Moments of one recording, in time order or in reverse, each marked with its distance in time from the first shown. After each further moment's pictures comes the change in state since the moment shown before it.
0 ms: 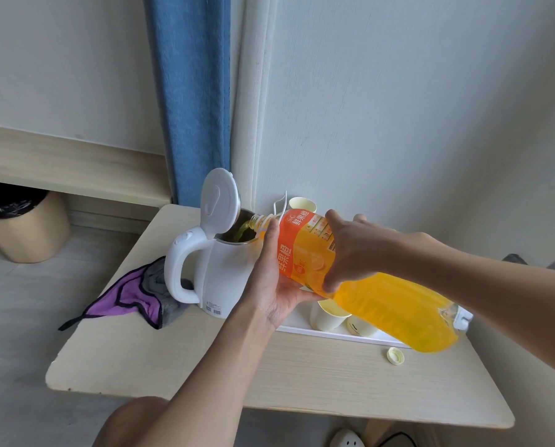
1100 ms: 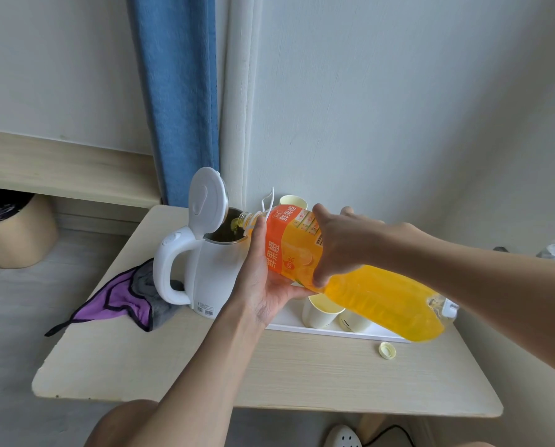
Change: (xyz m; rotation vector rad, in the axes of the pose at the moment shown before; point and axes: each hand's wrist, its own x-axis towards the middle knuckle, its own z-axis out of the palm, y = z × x) left_hand 0.003 0.000 0.000 -0.038 -0.031 0.013; right_hand -0.002 -0.003 -0.007 -0.028 0.023 -0.012
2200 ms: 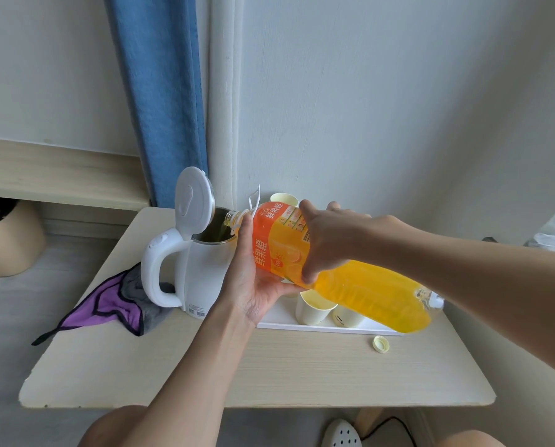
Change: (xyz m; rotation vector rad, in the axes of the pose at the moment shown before) left_hand -0.001 0.001 0.001 0.015 -0.006 0.014; right_hand 0.000 -0.002 -0.002 -0.028 0.011 0.000
